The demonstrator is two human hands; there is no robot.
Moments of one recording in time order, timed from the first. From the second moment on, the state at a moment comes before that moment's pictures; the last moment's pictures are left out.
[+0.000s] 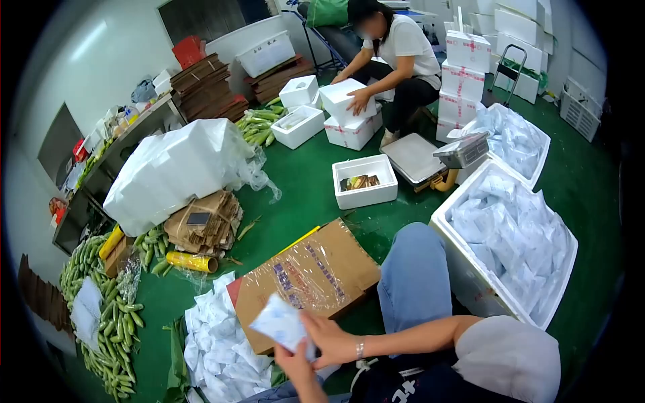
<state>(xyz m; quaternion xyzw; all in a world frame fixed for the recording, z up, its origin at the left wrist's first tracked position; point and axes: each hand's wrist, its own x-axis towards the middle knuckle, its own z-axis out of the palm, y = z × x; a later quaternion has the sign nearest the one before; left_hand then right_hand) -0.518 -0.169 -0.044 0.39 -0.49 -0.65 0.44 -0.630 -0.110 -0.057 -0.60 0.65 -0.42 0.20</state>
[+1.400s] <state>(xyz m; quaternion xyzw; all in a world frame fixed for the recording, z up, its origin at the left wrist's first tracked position) -0.501 -0.107 -0.083 0.54 -0.62 -0.44 0.36 -0.696 -0.110 -0.168 -0.23 0.45 -0.43 0.75</state>
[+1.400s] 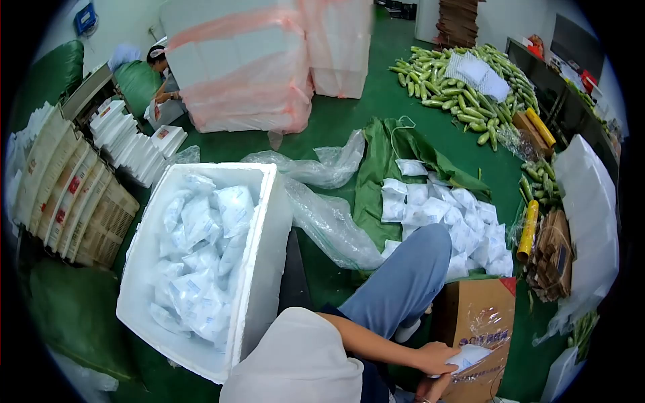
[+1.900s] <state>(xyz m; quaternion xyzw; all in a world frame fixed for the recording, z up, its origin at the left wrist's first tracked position) -0.468 -0.234 -0.168 0.62 -0.69 -0.28 0.24 -0.700 -0.077 -0.100 -0.18 0.63 -0.59 0.48</state>
